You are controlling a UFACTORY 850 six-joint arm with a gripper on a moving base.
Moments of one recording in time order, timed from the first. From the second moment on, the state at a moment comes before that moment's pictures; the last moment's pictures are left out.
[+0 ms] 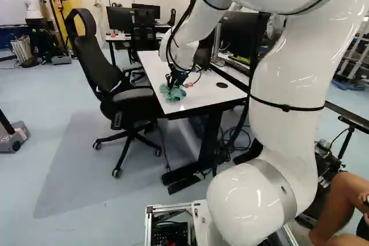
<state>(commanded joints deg) 12.5 -13.0 -54.5 0.0 -12.0 0.0</state>
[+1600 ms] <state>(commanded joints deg) 4.6 -19.9 -62.8 0.0 -12.0 0.0</state>
